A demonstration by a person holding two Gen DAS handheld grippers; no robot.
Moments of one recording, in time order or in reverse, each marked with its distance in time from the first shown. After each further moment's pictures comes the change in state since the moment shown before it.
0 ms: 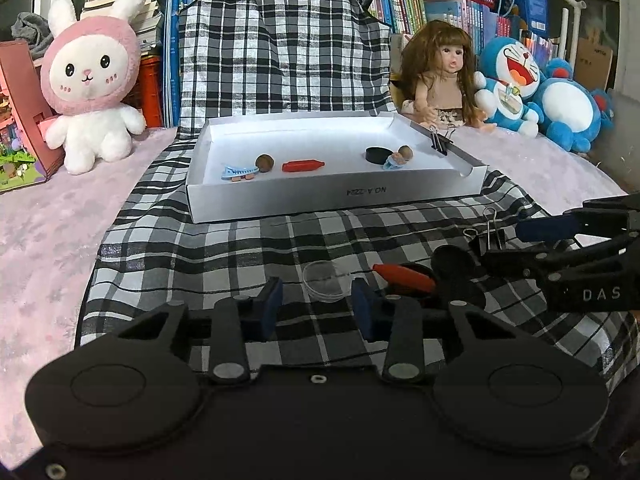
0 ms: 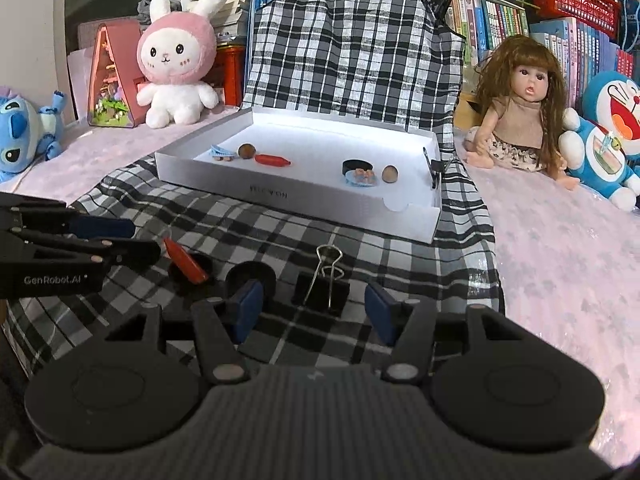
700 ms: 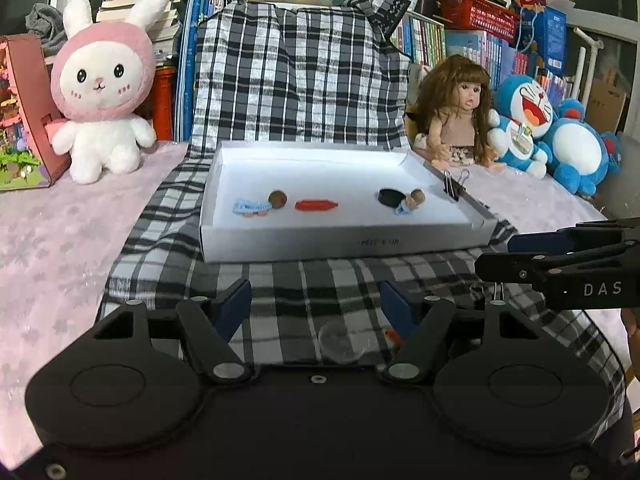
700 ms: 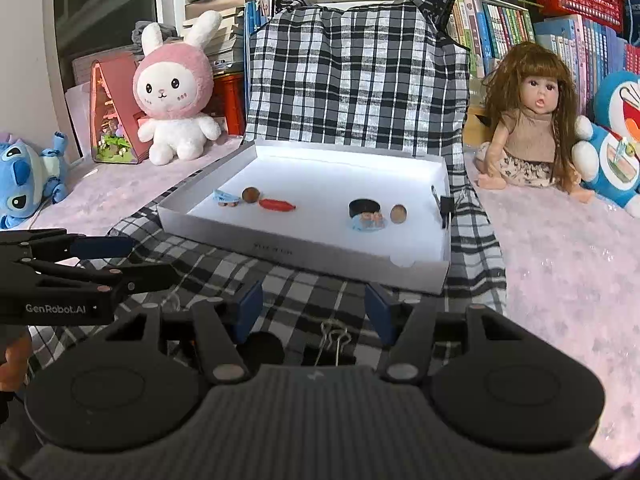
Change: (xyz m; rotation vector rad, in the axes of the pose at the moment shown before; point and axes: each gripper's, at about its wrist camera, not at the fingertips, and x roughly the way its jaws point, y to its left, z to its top) left arm -0.001 0.016 0.029 -0.082 -0.038 -0.006; right arm 0.005 -0.013 0.038 0.073 -0.018 0.064
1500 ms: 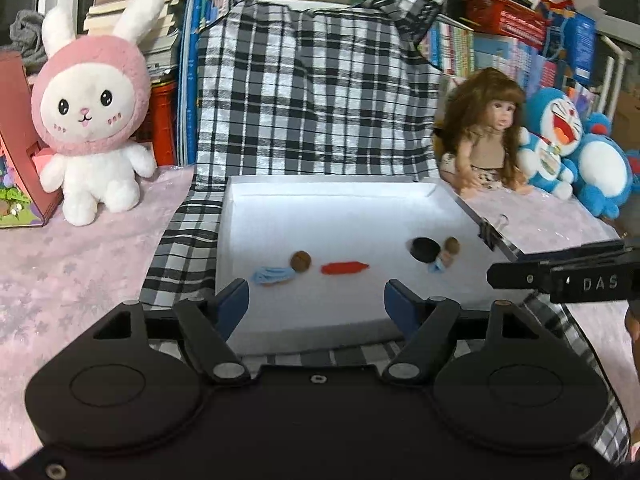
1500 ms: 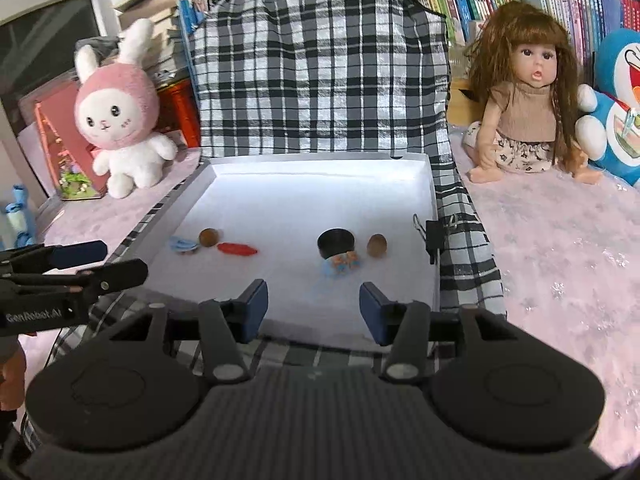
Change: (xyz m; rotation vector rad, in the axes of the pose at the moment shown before) left arm 0.046 0.018 0.077 -0.003 0.037 0.024; right arm 0.047 -0.036 0.065 0.138 0.089 -0.007
